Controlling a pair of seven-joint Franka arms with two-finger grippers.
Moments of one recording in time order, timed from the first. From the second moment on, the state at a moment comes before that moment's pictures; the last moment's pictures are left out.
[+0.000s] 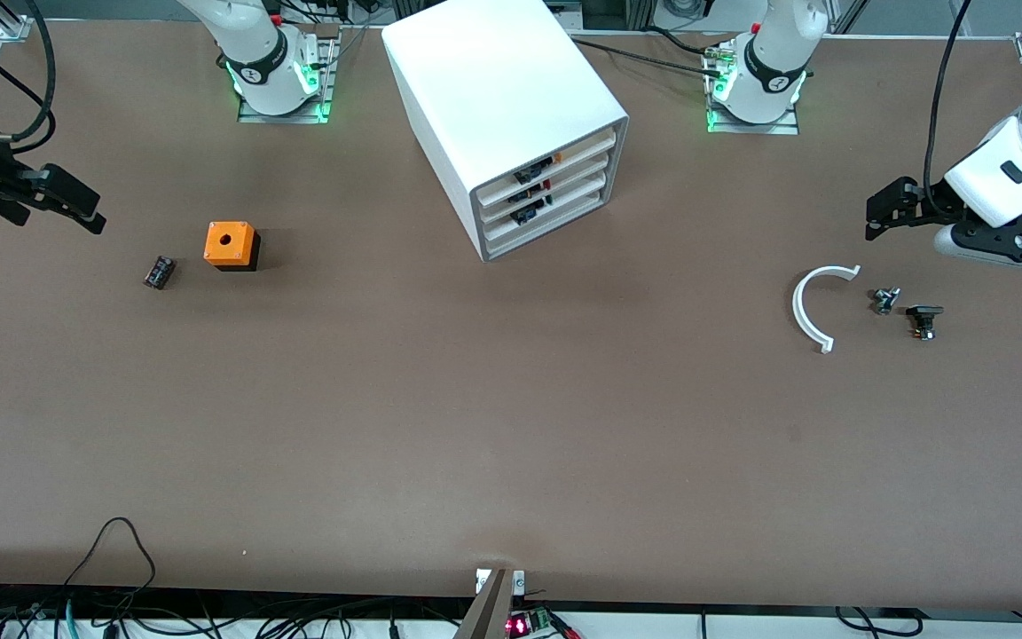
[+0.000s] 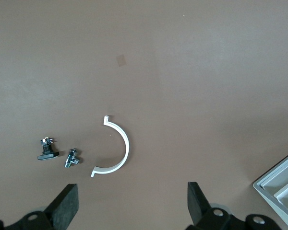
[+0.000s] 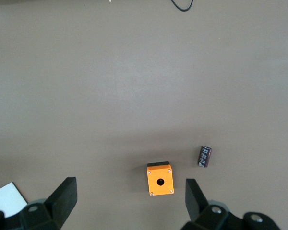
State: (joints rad) left arm -0.07 0.01 0.01 -1.66 0.00 1.64 0.13; right arm 0.01 -0.02 0.02 -1.65 0.00 1.68 0.14
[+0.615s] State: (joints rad) left arm -0.08 0.01 0.01 -1.66 0.00 1.53 0.13; right arm 0.02 0.13 0.03 -1.65 0.01 1.70 0.14
